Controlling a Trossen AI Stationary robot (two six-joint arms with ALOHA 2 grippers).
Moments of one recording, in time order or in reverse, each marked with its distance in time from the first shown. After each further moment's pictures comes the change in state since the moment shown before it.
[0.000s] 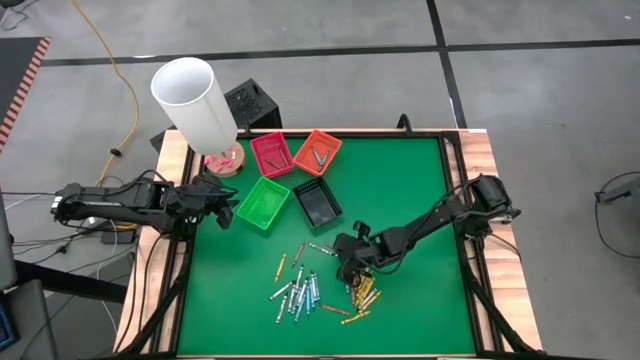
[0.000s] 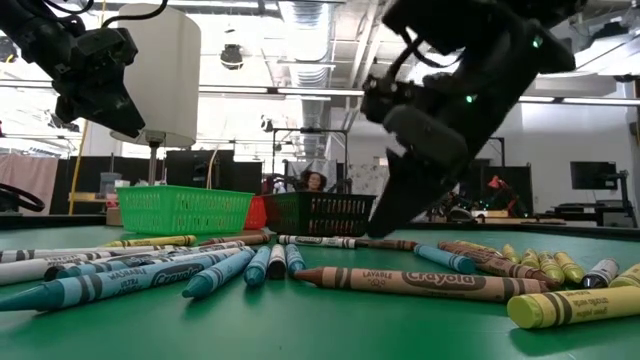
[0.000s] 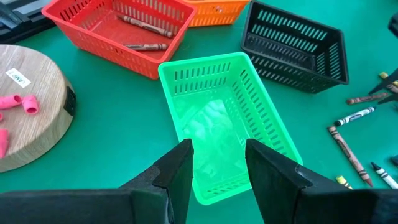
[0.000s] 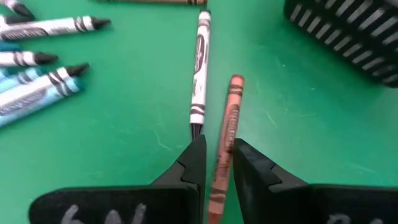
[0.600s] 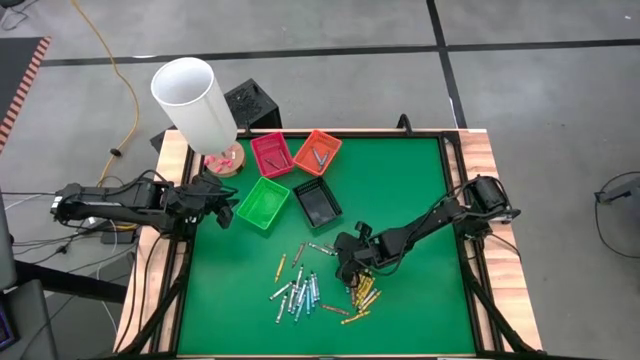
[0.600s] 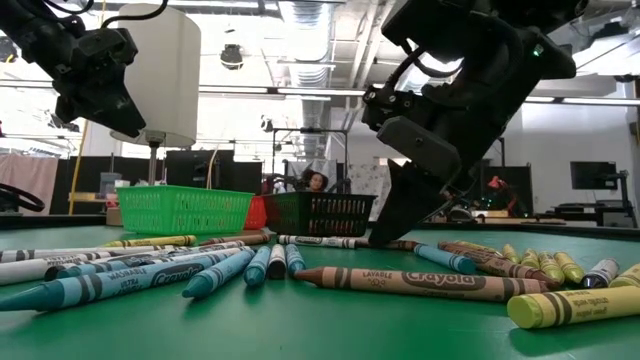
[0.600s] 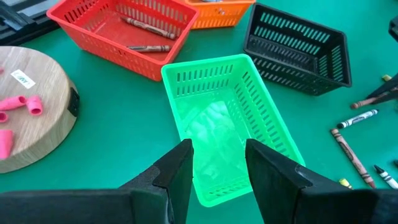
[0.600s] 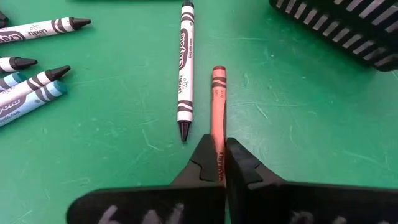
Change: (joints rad) left arm 0.000 0.000 0.000 0.000 -0.012 -0.001; right arm -0.003 0.016 0.002 -0.030 0.008 0.081
